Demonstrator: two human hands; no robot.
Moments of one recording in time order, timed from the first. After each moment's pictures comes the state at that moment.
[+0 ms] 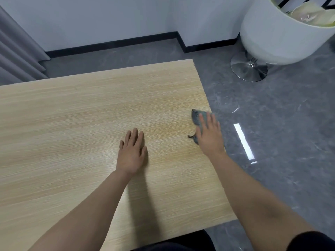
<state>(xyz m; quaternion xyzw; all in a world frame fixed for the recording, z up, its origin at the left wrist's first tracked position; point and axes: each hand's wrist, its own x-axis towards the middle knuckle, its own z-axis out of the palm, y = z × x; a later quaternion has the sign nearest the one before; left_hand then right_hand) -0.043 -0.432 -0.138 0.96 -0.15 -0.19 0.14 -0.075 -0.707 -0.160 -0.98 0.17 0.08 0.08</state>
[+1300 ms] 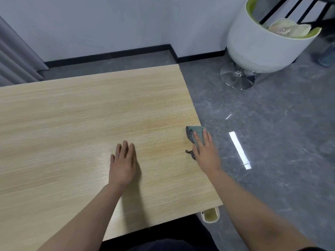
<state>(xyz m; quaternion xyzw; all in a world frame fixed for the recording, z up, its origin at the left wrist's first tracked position) -0.112 -0.438 -0.137 0.97 -0.09 -0.19 0.12 -0.168 -0.719 -0.149 -0.97 0.18 0.11 0.14</state>
